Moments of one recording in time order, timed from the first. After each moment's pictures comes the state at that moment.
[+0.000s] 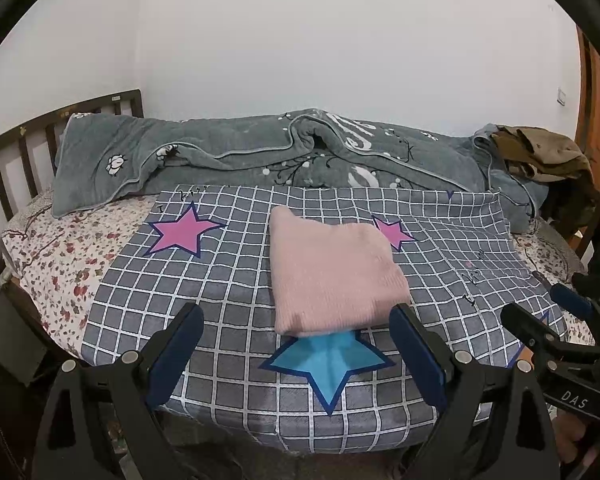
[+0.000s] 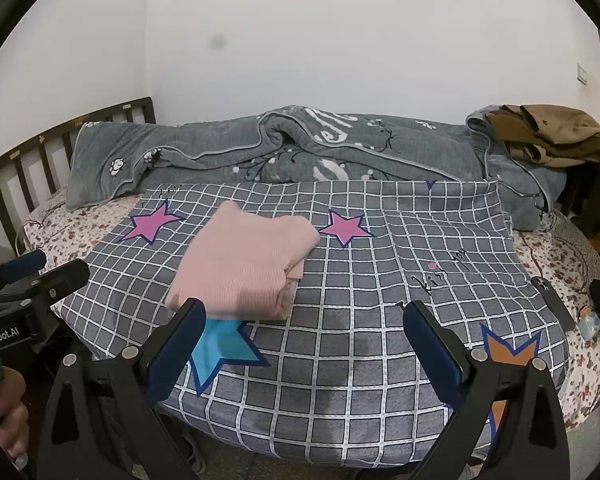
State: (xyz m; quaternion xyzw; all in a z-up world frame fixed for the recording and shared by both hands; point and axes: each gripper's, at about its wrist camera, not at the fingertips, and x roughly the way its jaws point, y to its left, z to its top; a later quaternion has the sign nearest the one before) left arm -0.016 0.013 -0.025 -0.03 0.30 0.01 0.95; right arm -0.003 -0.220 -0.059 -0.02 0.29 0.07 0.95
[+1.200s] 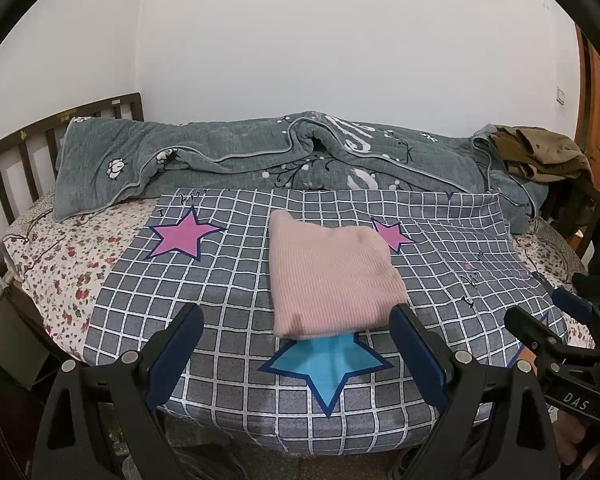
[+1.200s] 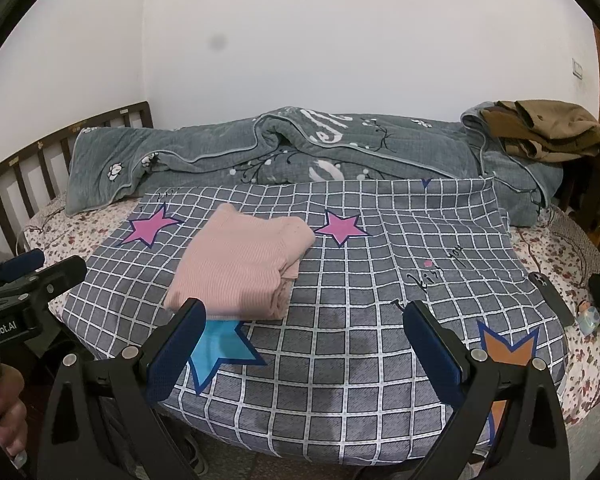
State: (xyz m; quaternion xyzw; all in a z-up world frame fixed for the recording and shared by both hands) left arm -0.017 0.011 -0.020 -0.03 0.30 0.01 0.95; right arm -0.006 -0.227 -0.056 -0.02 0.29 0.07 0.95
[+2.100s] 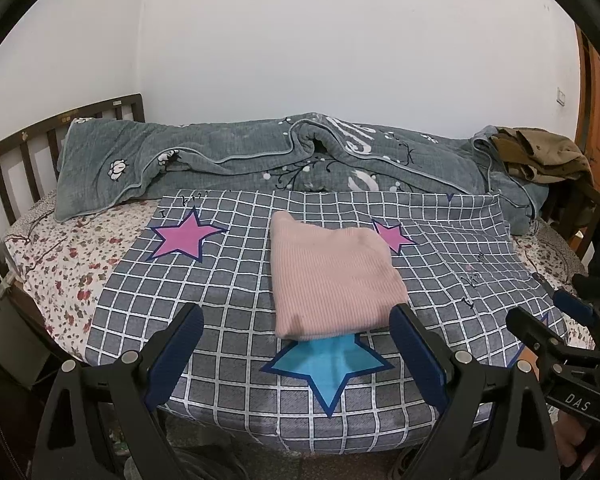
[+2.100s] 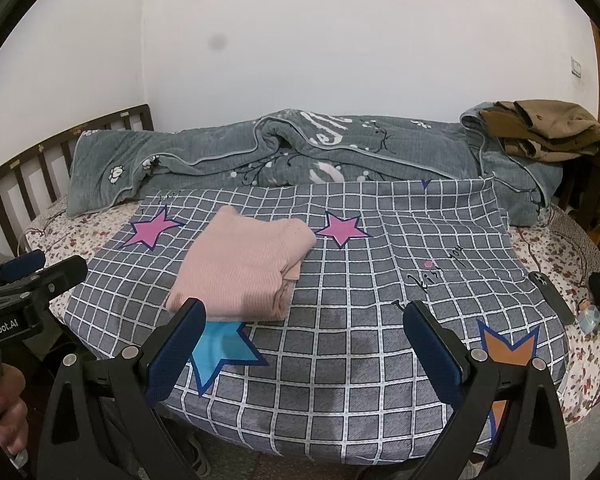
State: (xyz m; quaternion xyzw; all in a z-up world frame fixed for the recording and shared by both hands) left arm -0.018 0.011 -0.017 -0.03 0.30 0.01 0.95; right arm -0.009 -0.226 -0.055 -0.01 0.29 0.07 0.96
